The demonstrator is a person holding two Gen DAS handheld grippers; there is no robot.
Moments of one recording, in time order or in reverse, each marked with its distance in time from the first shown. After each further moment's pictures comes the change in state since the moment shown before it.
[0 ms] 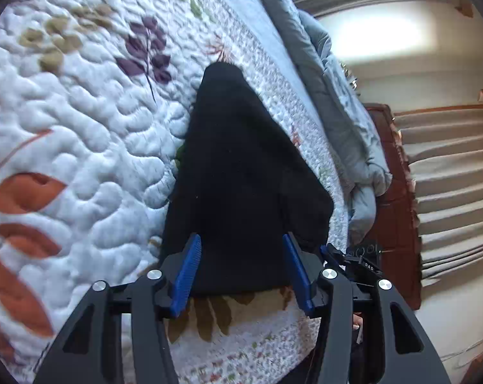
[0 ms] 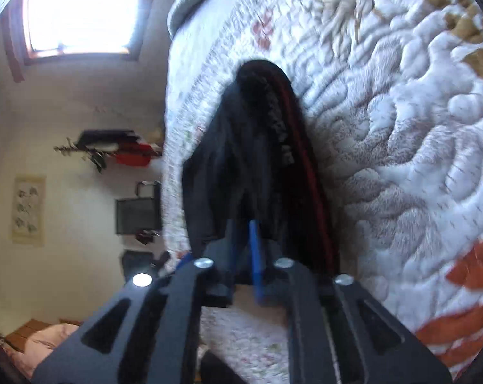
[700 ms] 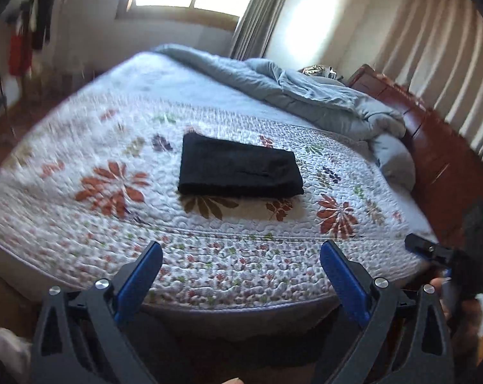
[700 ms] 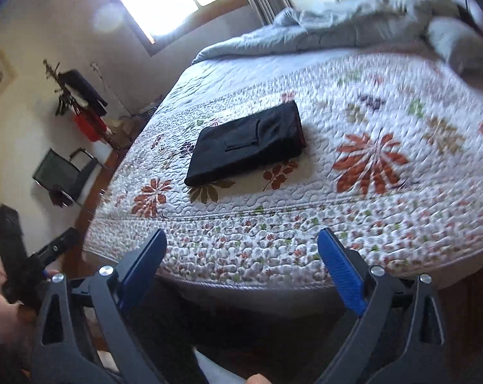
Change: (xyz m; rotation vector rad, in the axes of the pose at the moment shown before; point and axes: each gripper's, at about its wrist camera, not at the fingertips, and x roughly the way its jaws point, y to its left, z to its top) left arm -0.177 -0.199 -0.300 0.576 -0.330 0.474; right arm -0.154 0.173 -0.348 -0.540 -0.335 -0.511
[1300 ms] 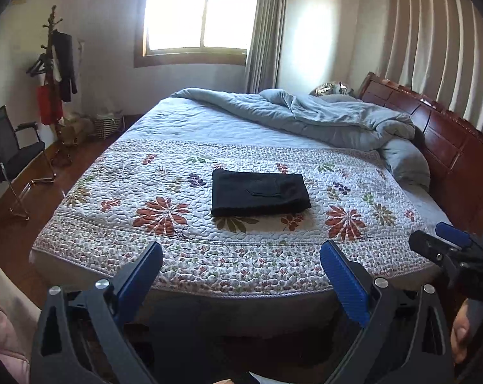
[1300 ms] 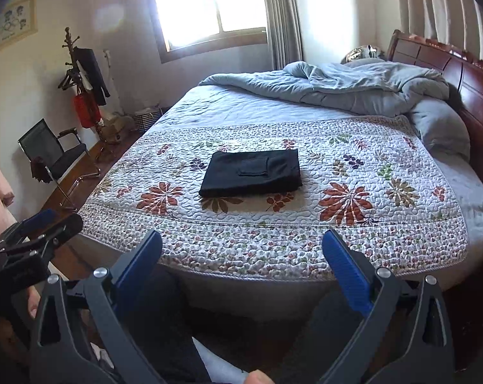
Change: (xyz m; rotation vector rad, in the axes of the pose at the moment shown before) left arm -0.141 -0.051 -0.012 0.066 -0.125 0.167; right arm -0.117 0.117 -0.034 -0.194 -0.134 -0.154
